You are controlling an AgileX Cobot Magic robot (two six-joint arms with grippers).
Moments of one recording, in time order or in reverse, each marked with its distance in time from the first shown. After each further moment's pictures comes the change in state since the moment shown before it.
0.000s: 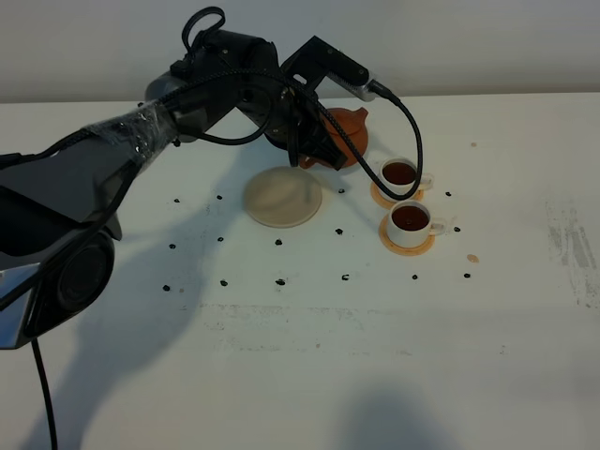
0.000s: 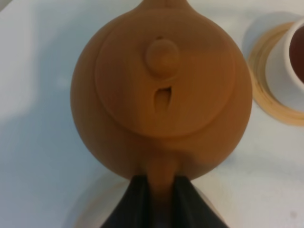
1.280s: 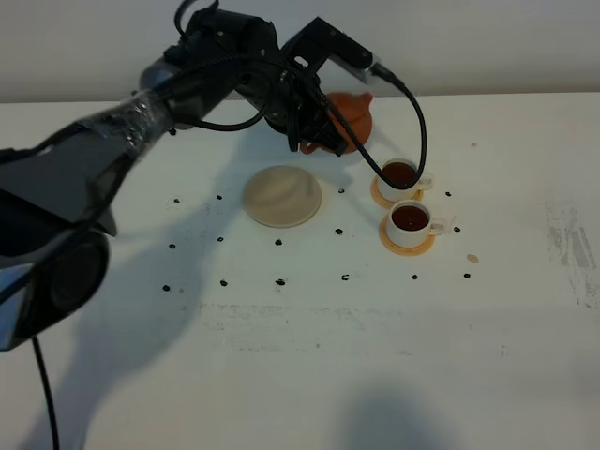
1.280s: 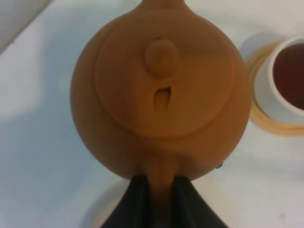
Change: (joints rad) left arm -0.002 -0.039 -0.028 0.001 0.031 0.022; right arm 0.000 0.000 0.000 0.000 0.000 0.000
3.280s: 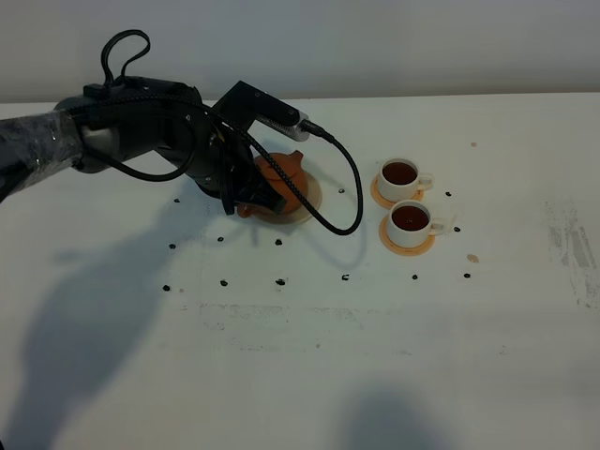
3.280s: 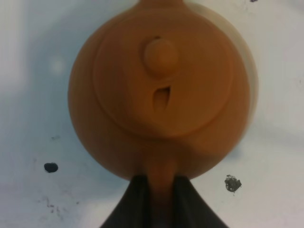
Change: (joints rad) left arm 0.074 -0.301 0.689 -0.031 -0.269 -0.050; right arm 0.000 0.000 0.000 0.000 0.000 0.000
